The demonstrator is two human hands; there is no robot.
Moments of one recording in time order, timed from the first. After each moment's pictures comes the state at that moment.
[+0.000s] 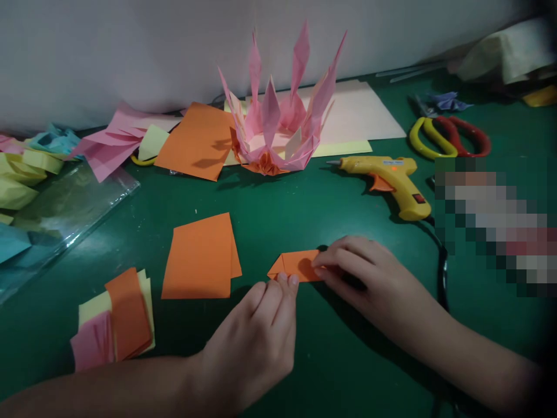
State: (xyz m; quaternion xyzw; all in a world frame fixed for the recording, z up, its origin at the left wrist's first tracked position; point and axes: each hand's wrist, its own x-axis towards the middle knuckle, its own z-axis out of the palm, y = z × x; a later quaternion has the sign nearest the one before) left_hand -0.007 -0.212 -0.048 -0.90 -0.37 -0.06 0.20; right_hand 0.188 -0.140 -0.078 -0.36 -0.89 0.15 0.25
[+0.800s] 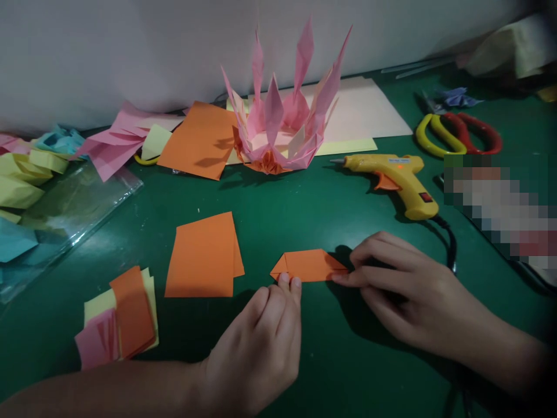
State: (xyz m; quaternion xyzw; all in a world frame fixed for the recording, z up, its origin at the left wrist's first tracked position) left_hand -0.005 -0.219 -0.049 -0.90 -0.38 -0.03 0.21; right_hand 0.211 -0.135 -0.067 -0.29 -0.90 0.18 0.28
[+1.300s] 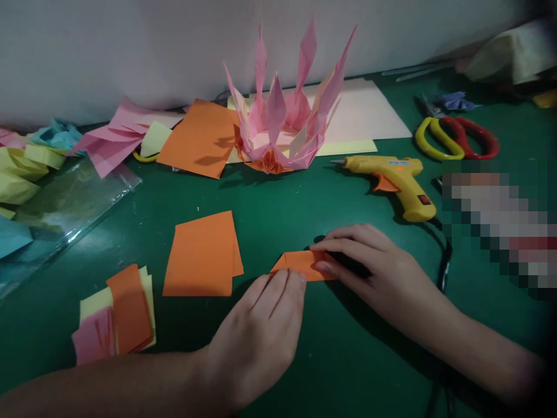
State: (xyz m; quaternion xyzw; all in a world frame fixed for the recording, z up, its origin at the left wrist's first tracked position) left_hand -0.005 -0.210 -0.060 -0.90 -0.40 -0.10 0.13; right_hand 0.188 -0.128 -0.078 -0.37 -0.87 0.18 0.27
